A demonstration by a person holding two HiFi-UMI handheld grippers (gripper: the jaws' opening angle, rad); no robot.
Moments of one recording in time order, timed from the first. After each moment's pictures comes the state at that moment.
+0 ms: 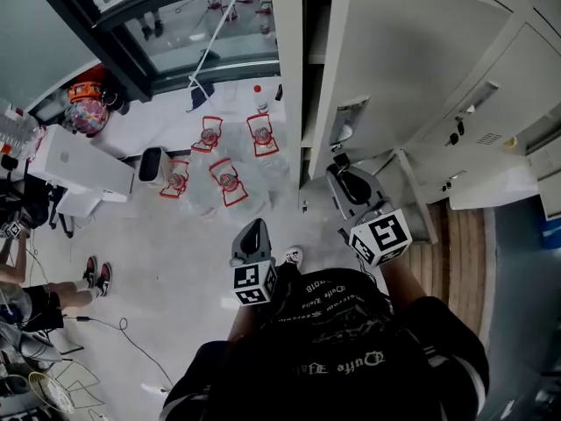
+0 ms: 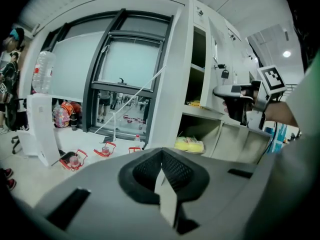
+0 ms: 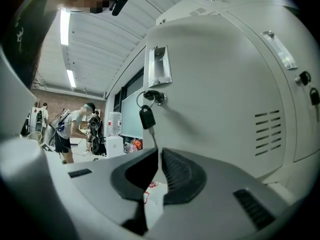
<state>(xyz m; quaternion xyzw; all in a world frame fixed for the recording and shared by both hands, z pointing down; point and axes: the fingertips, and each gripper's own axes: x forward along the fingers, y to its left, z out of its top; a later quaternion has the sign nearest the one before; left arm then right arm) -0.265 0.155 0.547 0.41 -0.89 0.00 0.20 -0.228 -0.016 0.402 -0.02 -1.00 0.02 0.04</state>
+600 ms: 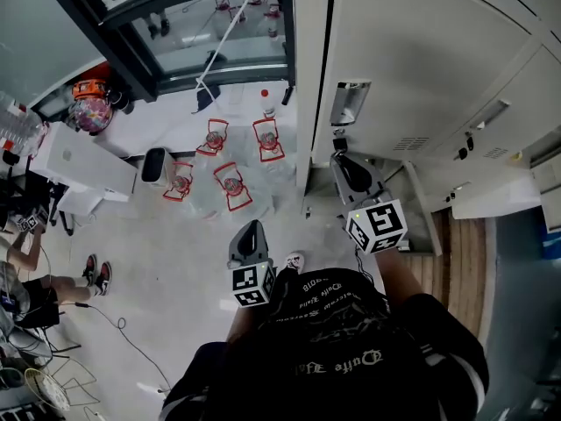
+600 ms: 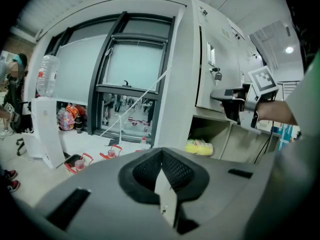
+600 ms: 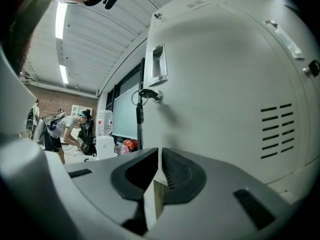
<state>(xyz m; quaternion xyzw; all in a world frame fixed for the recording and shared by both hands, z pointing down) -0.295 0.166 0.545 0.39 -0.90 0.00 0.19 -0.274 -0.044 0.409 0.02 -1.00 0.01 0.04</state>
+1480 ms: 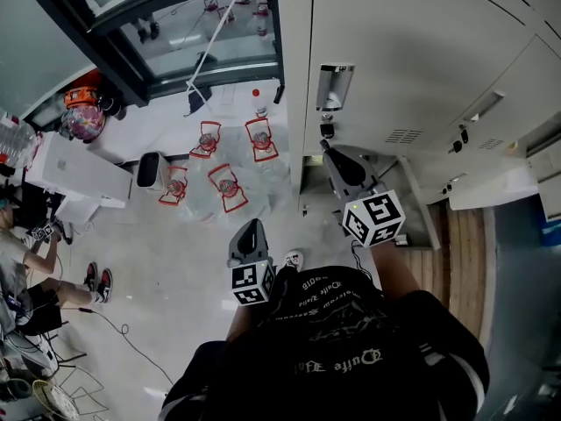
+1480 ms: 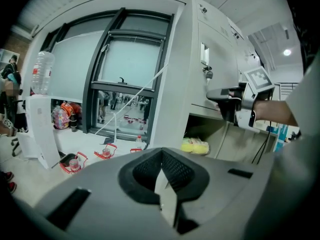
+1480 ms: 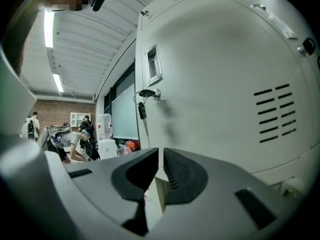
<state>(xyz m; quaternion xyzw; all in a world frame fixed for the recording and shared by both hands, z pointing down) -0.297 0.154 0.543 0.41 -0.89 0.00 0.19 -0.280 -0.049 0.419 0.02 -1.00 0.06 0.06</state>
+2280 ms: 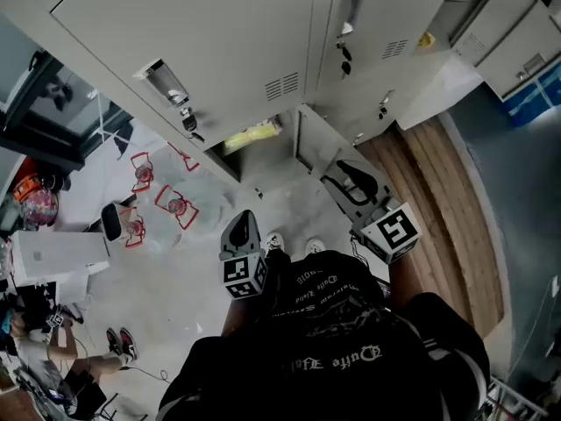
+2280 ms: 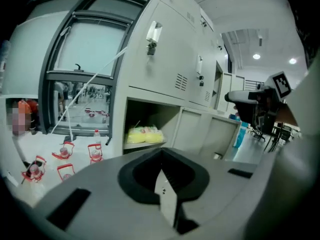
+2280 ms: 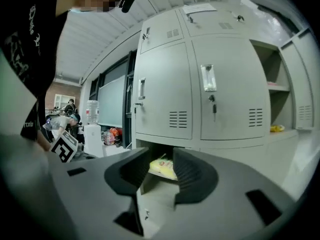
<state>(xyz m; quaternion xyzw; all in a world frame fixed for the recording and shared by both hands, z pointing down) -0.187 0.053 0.558 0.58 -0.78 0.05 0.22 -0.053 -0.081 0.427 0.13 -0.99 0.01 0.10</state>
